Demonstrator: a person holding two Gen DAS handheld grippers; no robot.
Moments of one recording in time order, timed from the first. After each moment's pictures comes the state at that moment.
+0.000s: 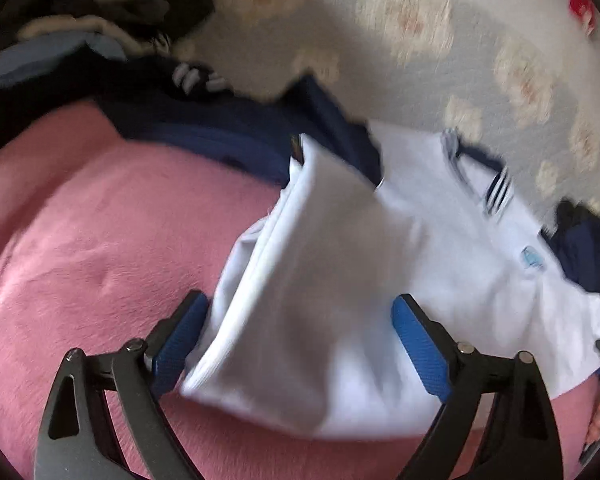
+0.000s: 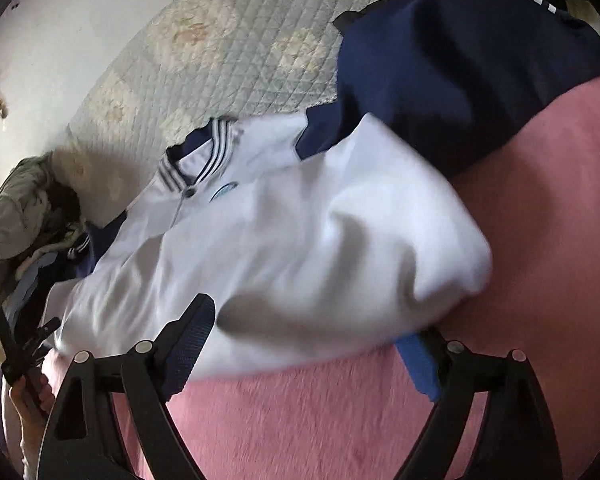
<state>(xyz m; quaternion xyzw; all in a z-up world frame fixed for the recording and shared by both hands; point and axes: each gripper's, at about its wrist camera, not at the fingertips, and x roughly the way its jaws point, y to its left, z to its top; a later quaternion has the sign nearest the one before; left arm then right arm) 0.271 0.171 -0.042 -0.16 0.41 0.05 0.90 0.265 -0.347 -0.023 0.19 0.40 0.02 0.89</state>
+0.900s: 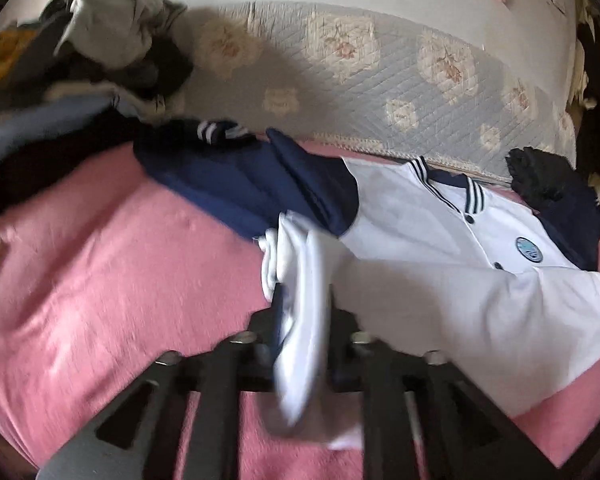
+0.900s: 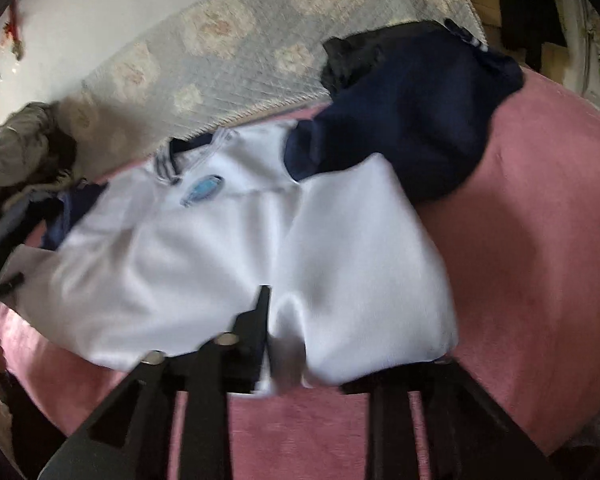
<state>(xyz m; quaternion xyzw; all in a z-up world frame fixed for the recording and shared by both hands) 0.136 0.165 0.002 -0.07 0.34 0.01 0.94 0.095 -0.338 0.014 0.07 0.40 -0.04 0.91</state>
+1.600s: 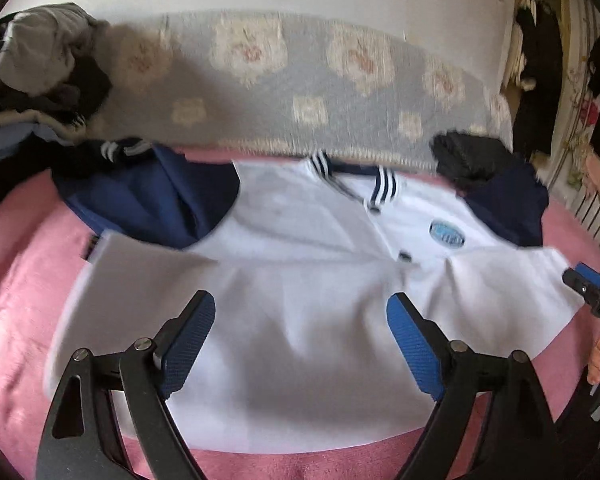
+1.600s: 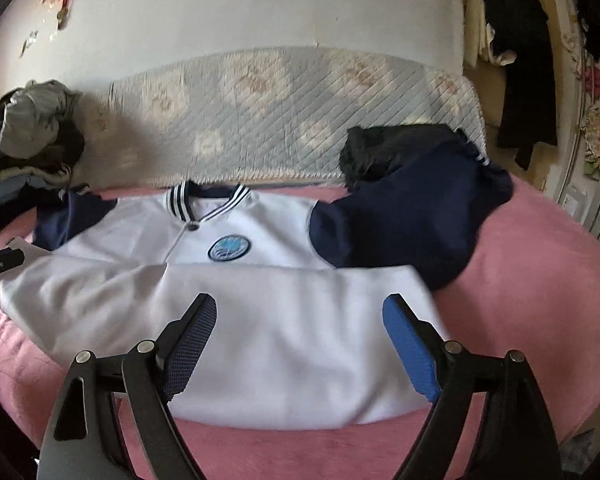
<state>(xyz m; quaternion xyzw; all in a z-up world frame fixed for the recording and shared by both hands) 0.140 0.085 0.003 -0.05 0.34 -0.11 0.93 0.086 -0.265 0.044 -0.01 0.30 -0.04 0.95</state>
